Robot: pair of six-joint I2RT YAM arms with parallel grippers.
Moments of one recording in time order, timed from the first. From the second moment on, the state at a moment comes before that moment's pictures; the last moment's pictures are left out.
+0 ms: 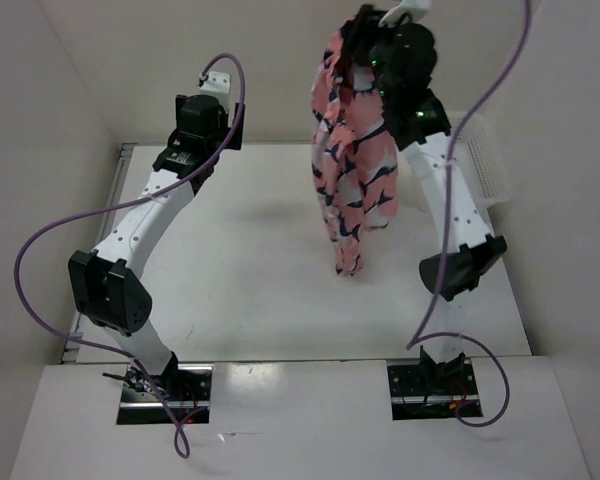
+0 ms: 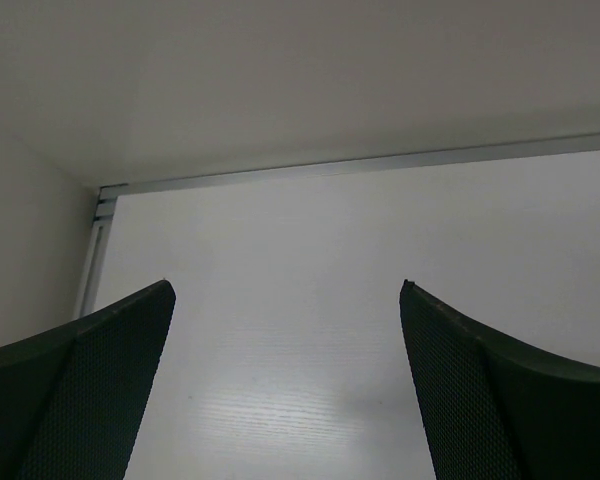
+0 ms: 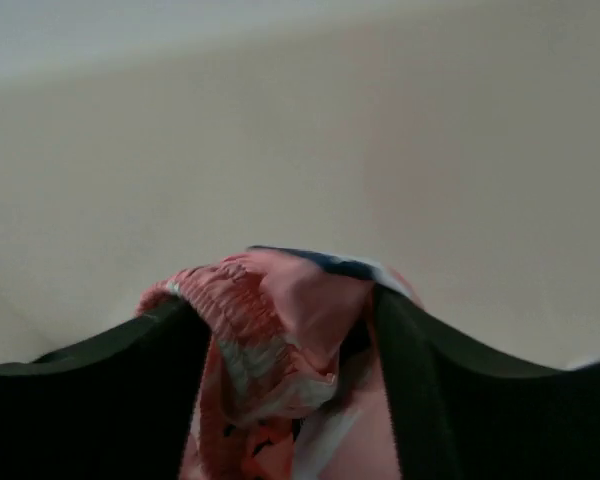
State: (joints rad) left arm -0.32 1.69 1.69 -0.28 -0.41 0.07; right arm 0.39 1.92 2.45 -0.22 0.19 0.17
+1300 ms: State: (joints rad) left arm -0.50 1.96 1.44 -0.48 0.14 0.07; right arm 0.29 1.81 1.13 -0.36 0.06 -0.34
